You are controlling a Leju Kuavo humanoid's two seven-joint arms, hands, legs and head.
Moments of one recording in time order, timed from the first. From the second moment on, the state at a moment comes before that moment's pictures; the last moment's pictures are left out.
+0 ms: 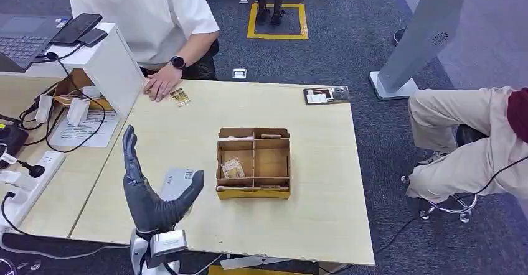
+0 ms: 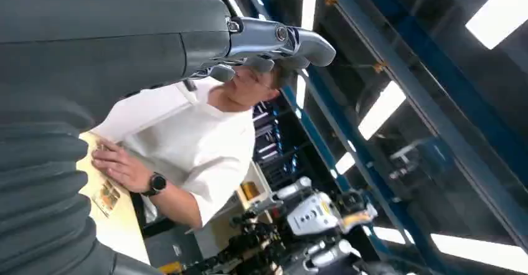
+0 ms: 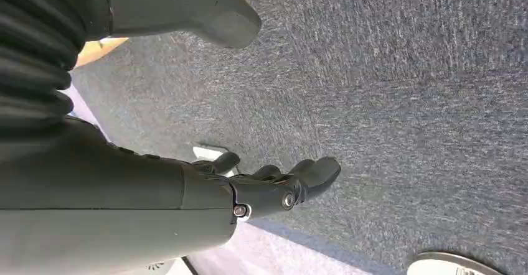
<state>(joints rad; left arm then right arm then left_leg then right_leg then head) 0.02 -0.22 -0.38 -1.63 -0.57 0.69 -0.70 -0.12 -0.05 1.42 0.01 -1.40 -0.70 -0.05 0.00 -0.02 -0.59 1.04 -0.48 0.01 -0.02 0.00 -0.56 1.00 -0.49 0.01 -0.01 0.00</state>
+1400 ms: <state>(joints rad) -0.10 -0.10 -0.73 -1.44 -0.88 0.63 -0.54 -0.12 -0.05 1.42 0.01 -1.40 -0.70 -0.06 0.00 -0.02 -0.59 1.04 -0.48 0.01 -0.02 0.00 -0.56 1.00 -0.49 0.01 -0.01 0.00</state>
